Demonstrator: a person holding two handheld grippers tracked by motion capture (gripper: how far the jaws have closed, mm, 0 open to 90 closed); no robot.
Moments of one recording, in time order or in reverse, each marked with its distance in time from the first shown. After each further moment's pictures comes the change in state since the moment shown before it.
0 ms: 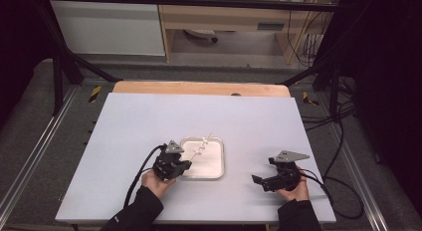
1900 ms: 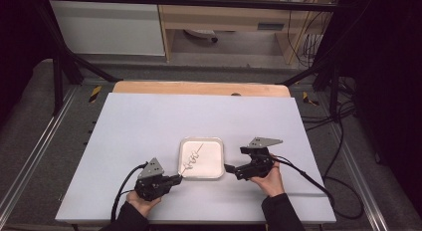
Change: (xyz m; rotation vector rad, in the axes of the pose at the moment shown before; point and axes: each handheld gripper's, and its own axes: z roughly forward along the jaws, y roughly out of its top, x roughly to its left) left arm -0.002 -0.058 -0.039 -0.226 -0.141 0.064; right arm 0.044 0.063 0.041 -0.051 0.135 -0.001
